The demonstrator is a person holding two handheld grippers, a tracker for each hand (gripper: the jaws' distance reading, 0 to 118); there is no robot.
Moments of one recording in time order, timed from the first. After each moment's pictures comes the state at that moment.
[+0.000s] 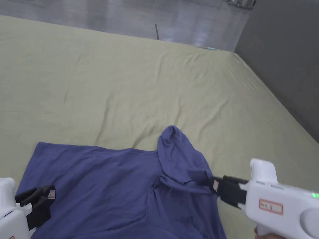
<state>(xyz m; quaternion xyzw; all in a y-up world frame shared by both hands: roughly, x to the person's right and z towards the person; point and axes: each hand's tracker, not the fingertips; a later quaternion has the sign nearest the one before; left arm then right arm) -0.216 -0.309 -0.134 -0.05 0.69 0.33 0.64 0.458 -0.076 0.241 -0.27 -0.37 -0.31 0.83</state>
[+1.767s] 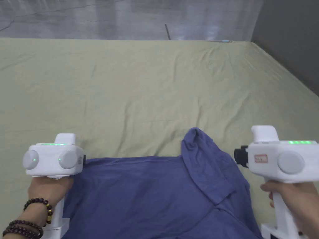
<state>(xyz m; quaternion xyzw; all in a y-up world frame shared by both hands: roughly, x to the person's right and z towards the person) 0.098 -0.475 -0.255 -0.34 0.61 0.25 0.67 0.589 -0.096 0.159 -0.33 -0.45 -0.22 0.80</state>
